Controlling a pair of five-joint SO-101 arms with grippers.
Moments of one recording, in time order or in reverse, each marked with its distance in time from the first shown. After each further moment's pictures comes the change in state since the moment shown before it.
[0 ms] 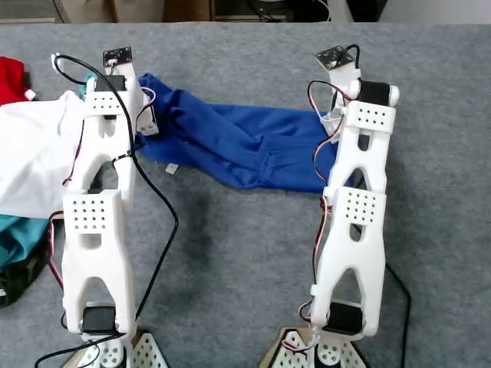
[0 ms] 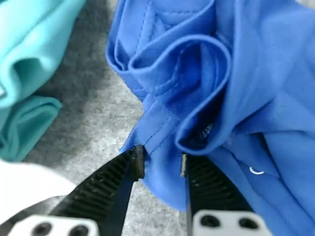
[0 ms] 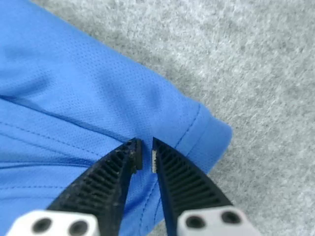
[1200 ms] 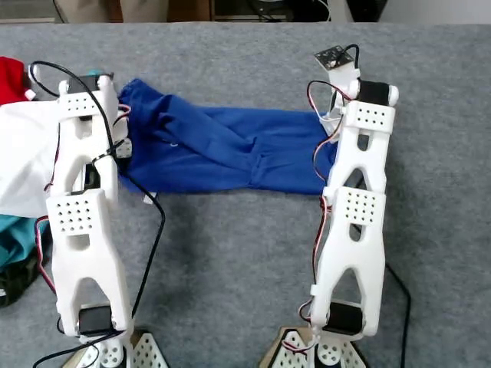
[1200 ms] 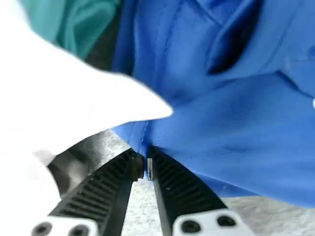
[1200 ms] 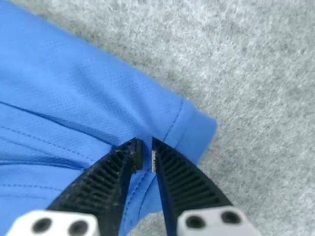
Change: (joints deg) left arm -6.8 0.0 1.0 18.9 -7.7; right arm -0.1 0.0 0.0 0.0 0.0
